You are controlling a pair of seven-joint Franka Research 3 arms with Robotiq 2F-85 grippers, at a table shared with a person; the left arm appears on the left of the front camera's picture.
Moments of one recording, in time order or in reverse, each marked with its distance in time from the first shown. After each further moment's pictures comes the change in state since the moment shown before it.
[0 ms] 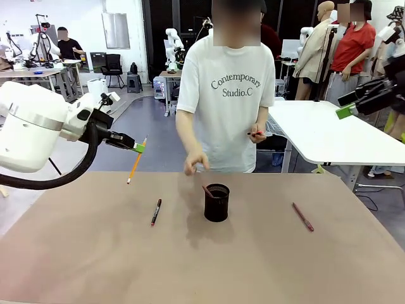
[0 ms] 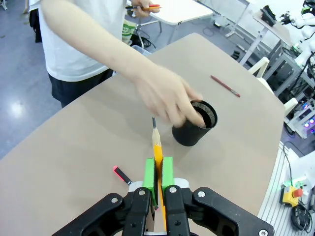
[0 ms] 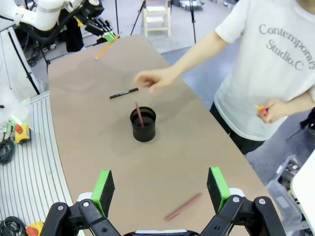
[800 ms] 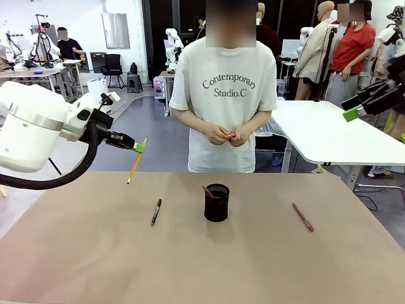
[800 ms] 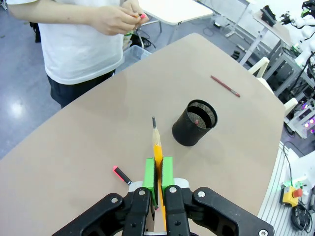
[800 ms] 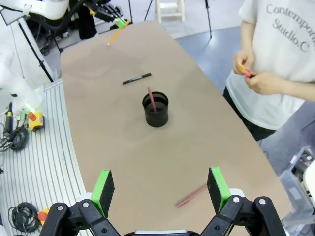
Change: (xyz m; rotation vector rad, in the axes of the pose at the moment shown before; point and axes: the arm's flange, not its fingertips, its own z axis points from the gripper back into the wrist) left arm 0.000 0.000 0.000 0.000 0.000 0.000; right arm 0.000 -0.012 0.003 0.088 0.083 -0.026
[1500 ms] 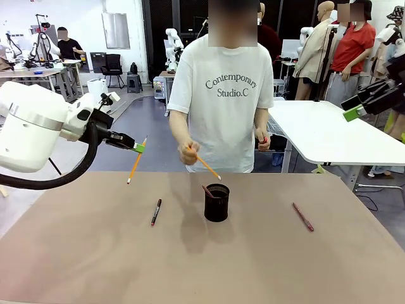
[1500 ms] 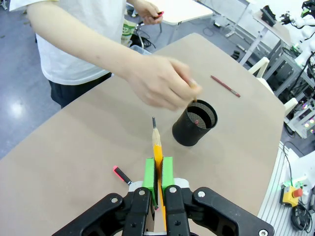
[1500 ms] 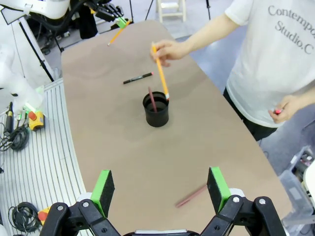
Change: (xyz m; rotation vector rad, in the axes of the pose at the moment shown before) left arm 0.000 0.000 0.000 0.000 0.000 0.000; right arm 0.000 0.000 0.000 -0.001 -0.001 0.000
